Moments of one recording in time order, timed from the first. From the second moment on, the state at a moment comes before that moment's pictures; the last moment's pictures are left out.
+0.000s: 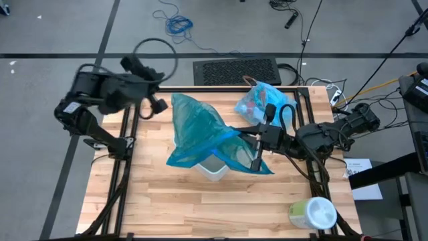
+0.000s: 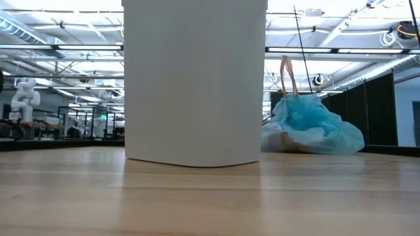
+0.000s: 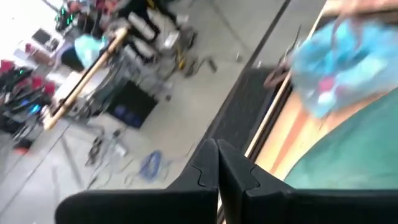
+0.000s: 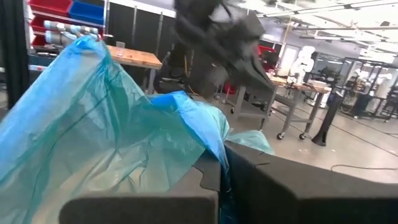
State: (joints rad) left arm -0.04 1.47 2.25 -1.50 -0.87 0.03; right arm 0.46 1.36 1.51 -0.08 0.73 -0.20
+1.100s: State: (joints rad) left arm -0.05 1.36 1.60 -0.75 0.05 0.01; right arm 0.51 1.34 1.51 -0.08 0.74 -0.22
